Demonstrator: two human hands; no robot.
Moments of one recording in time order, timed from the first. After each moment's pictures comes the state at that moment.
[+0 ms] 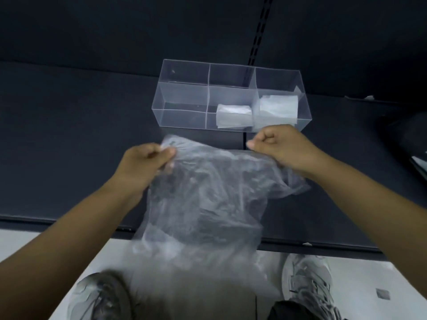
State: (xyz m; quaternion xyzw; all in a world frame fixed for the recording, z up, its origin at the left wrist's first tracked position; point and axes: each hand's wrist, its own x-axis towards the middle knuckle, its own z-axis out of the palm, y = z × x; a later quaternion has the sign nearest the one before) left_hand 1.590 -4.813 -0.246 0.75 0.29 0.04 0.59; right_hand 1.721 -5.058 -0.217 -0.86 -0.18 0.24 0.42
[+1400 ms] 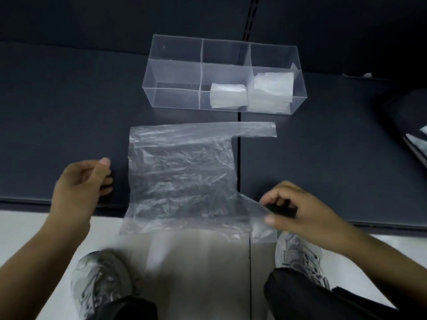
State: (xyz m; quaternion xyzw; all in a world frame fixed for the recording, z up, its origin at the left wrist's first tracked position) left_hand 1.501 -4.772 -0.274 0.71 0.43 0.13 0.55; right_hand 1.603 -5.144 -0.236 -0.84 -0.20 0.35 0.37
